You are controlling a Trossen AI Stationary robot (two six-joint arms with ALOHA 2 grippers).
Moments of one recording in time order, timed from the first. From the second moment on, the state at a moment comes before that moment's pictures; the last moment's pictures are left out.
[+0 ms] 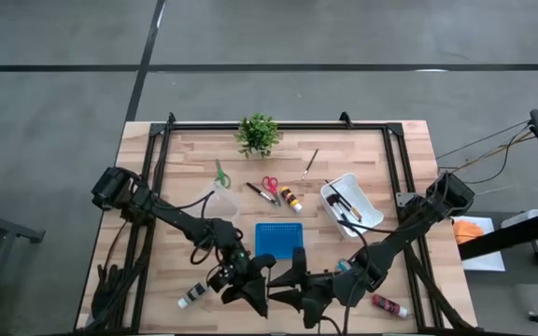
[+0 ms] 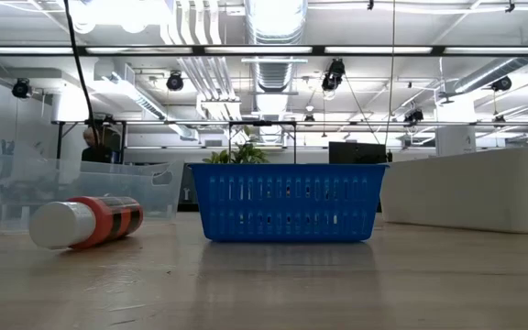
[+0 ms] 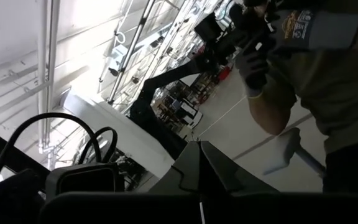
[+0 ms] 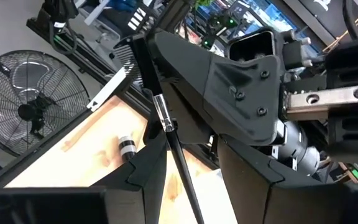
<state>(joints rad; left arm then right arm) -0.39 1.80 1.06 0.91 0.69 0.84 0.66 1.77 1.30 0.28 0.57 -0.51</state>
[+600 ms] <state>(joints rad) -0.39 1.73 1.06 0.79 0.63 0.96 0.67 1.75 1.30 0.24 0.54 -0.46</state>
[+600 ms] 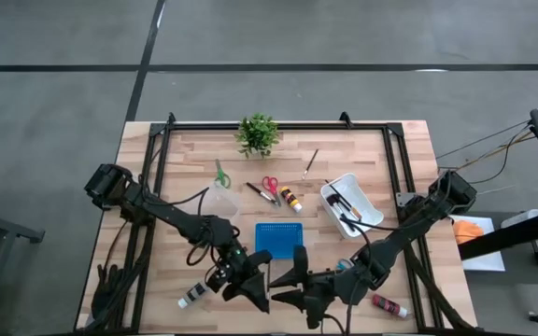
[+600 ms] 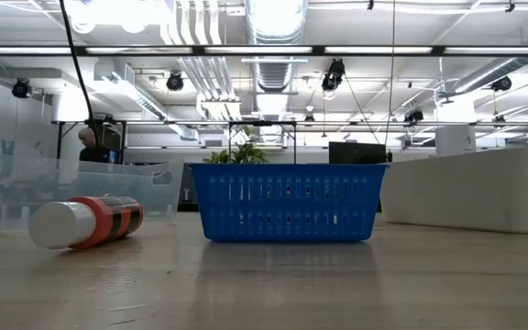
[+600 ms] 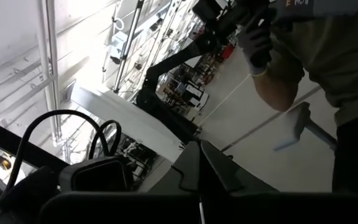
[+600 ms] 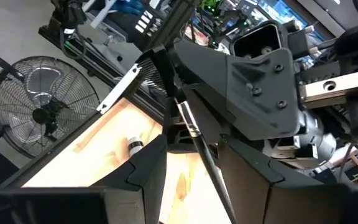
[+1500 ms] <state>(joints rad) -0.36 1.72 1.03 0.79 0.55 0.81 0.70 1.74 1.30 0.15 0.71 -0.50</state>
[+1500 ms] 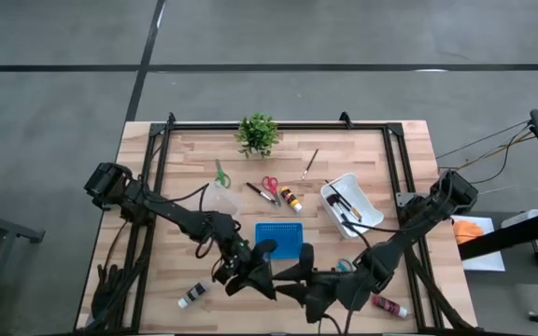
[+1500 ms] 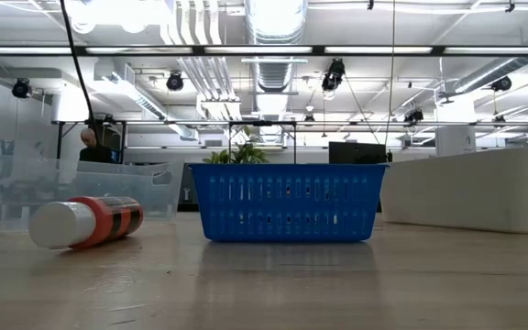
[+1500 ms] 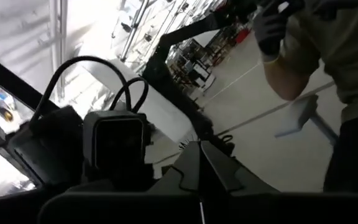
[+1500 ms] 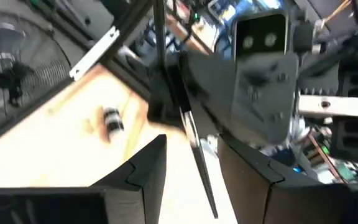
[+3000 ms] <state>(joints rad) -0.30 1.73 0.94 0.63 0.35 0.60 0.81 1.86 1.32 0.00 1.09 -1.11</state>
